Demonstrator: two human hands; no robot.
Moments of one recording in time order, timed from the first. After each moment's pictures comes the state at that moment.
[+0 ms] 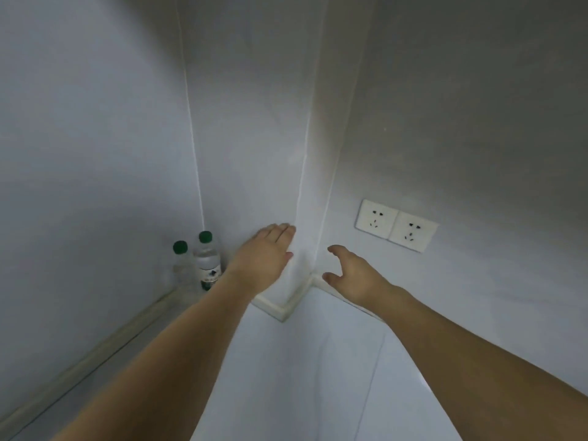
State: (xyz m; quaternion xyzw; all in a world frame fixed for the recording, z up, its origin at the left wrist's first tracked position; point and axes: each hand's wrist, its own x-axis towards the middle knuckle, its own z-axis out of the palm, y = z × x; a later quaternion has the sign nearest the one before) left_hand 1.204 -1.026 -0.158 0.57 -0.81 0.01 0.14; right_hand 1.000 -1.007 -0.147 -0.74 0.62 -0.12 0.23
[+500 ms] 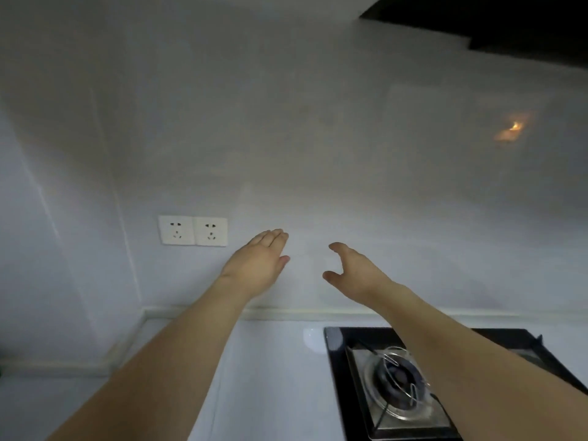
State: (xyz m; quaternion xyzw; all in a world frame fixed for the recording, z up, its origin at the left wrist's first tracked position) left_hand 0.890 -0.945 -0.107 0.30 -0.93 -0.03 0.18; right_hand 0.729 -0.808 -0.075 -0.54 0.82 -0.18 0.11
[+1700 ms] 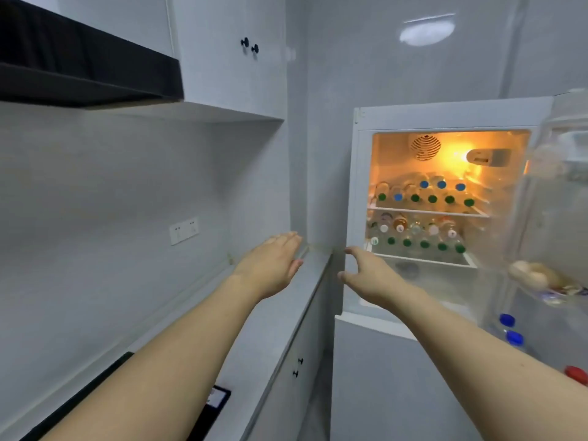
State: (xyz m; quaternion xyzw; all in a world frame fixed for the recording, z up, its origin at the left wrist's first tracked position) left_hand 0.331 -0.211 -0.013 -0.30 -0.93 -0.04 0.20; right_hand 0.383 -0.003 -0.021 0.01 0.96 -0.27 -0.10
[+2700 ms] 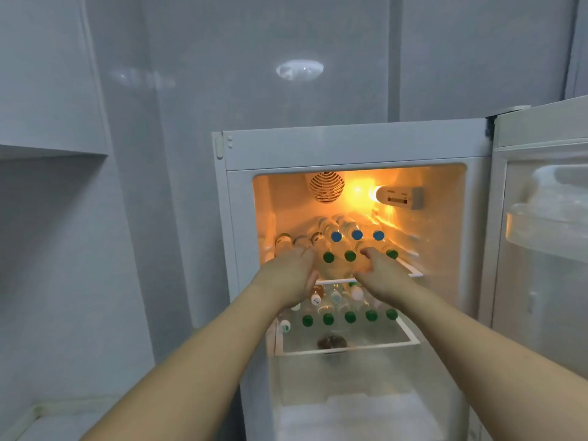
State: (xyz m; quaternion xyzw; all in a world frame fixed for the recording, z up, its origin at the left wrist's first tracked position) left_hand -0.006 0.148 0.045 -0.49 -0.84 -0.08 0.21; right_hand 0.092 0.321 0.025 0.23 0.90 -0.28 -0.24
